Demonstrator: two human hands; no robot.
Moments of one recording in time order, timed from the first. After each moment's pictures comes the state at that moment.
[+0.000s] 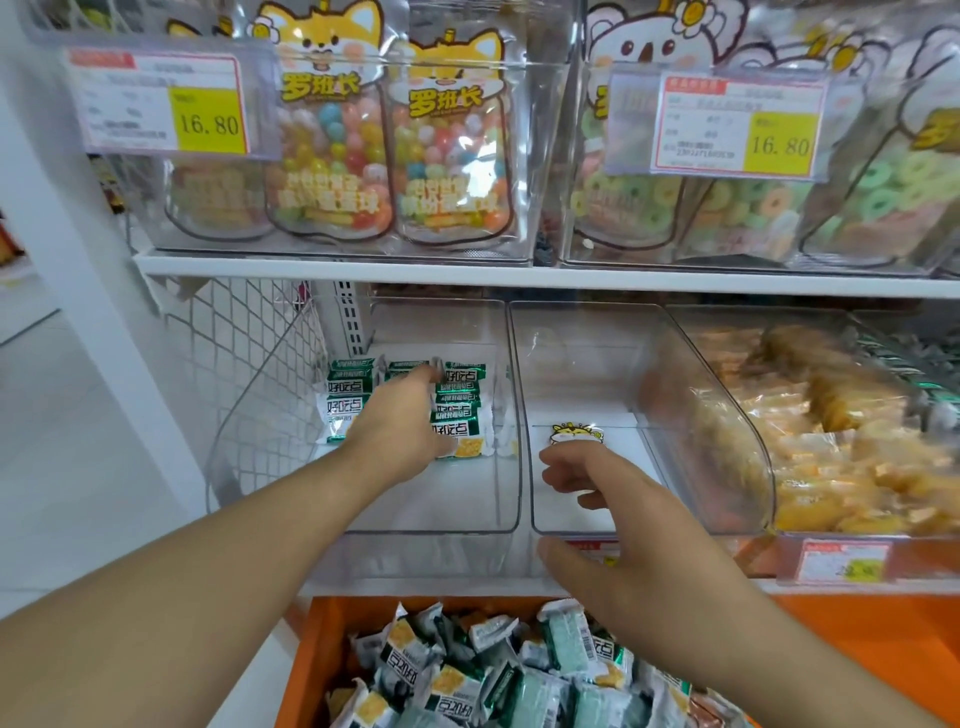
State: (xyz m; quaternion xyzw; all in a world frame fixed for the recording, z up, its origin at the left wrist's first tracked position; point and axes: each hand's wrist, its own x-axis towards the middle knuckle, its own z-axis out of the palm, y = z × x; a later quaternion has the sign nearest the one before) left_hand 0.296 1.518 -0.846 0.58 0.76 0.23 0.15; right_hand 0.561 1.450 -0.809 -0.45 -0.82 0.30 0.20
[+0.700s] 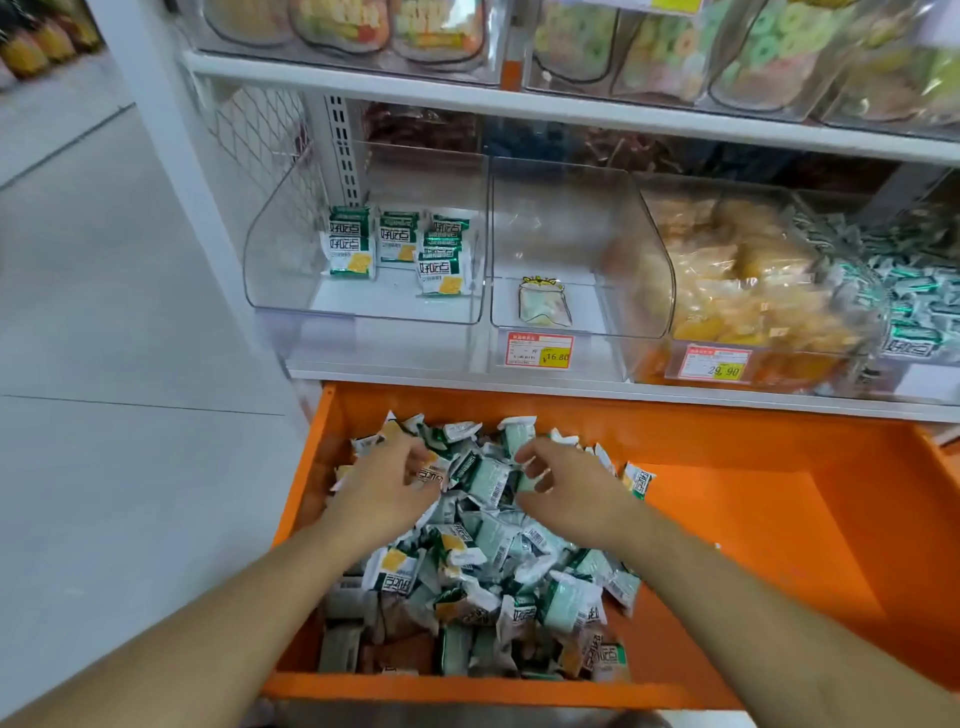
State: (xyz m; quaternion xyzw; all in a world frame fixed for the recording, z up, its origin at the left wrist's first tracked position) left_hand 0.384 1.289 -0.953 0.54 0.74 0.23 0.33; right_hand 0.619 1.365 -0.901 -0.50 -0.79 0.35 -0.01
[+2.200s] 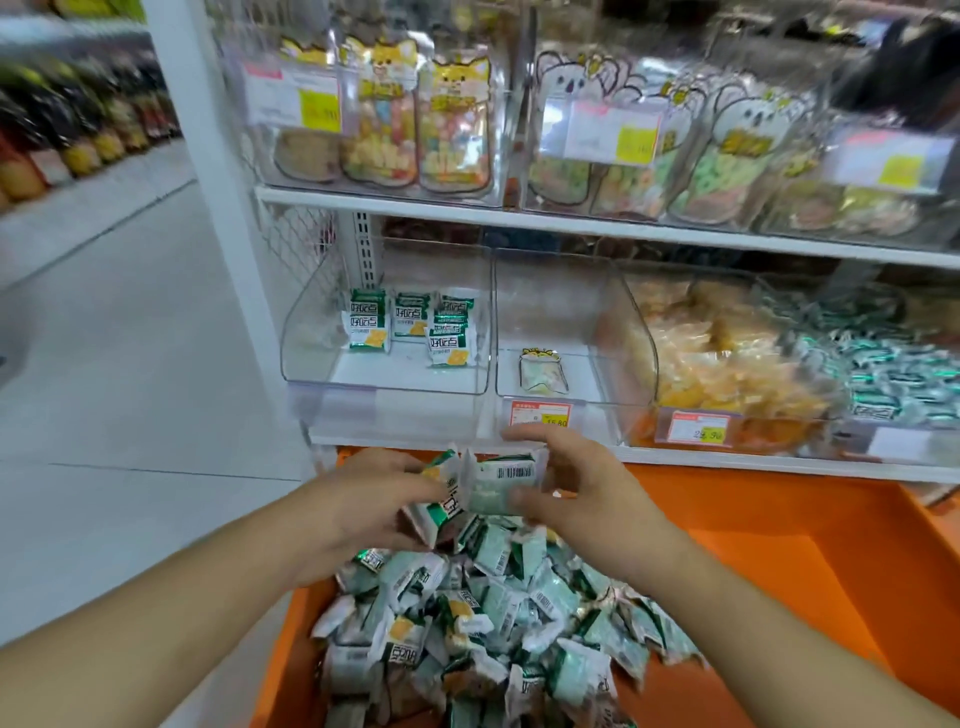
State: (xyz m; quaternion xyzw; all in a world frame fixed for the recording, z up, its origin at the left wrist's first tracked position) left_hand 0.375 1.279 -0.818 0.31 0.67 0.36 0.57; right_hand 0.608 1.344 -0.805 -0.42 -0.74 0.47 0.21
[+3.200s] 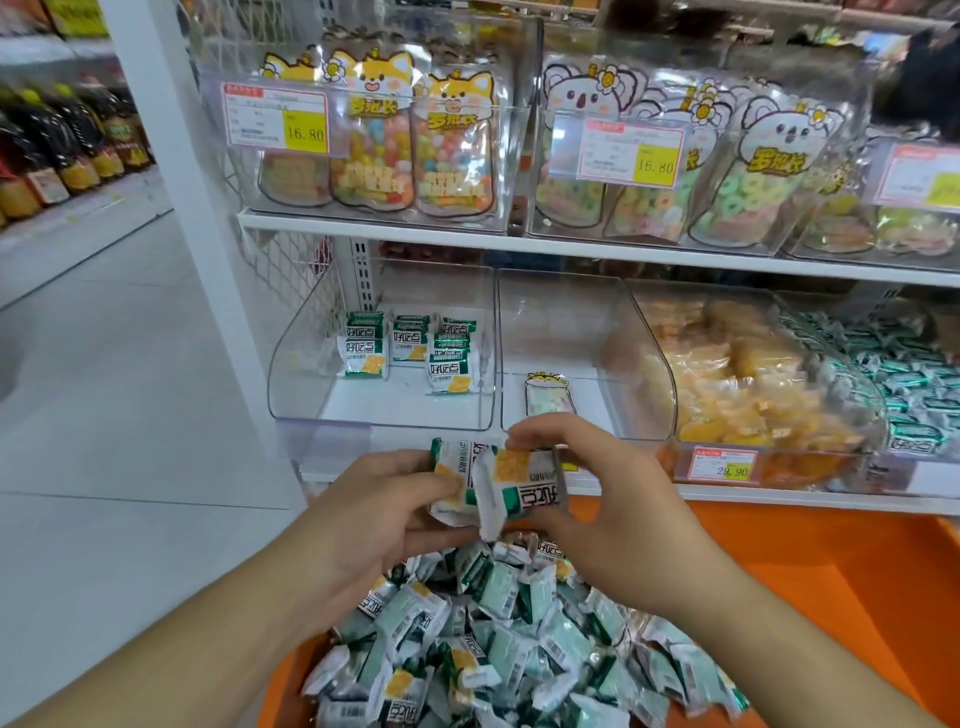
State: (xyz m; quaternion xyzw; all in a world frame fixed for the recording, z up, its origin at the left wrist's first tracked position) left_hand 0.386 1.297 -0.787 0.26 0.55 0.50 0.61; right_hand 0.600 1.364 -0.772 -0.38 -0.84 0.32 0.23
